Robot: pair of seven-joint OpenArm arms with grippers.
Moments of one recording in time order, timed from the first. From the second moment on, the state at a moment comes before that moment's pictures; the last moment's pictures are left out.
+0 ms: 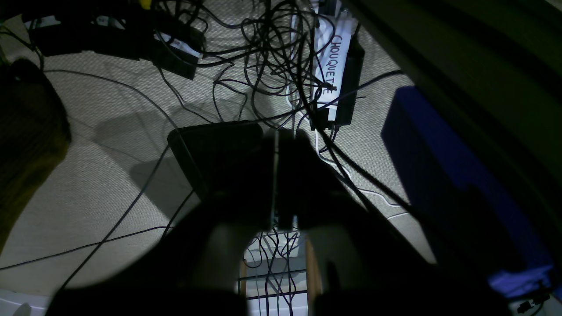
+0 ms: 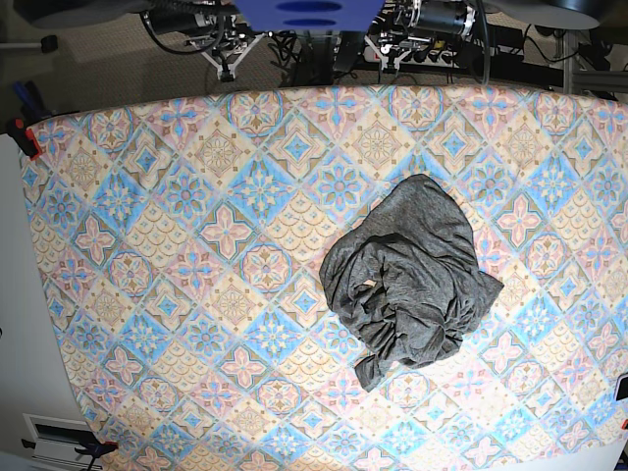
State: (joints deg) left arm -0.2 2.4 2.7 -0.4 -1.2 -0.7 3.2; right arm 0.0 2.0 -4.9 -0.9 2.8 4.7 5.9
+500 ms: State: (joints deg) left arm -0.2 1.1 2.7 -0.4 -1.2 -0.7 3.2; right arm 0.0 4.0 -4.9 -0.9 2.8 4.5 5.9
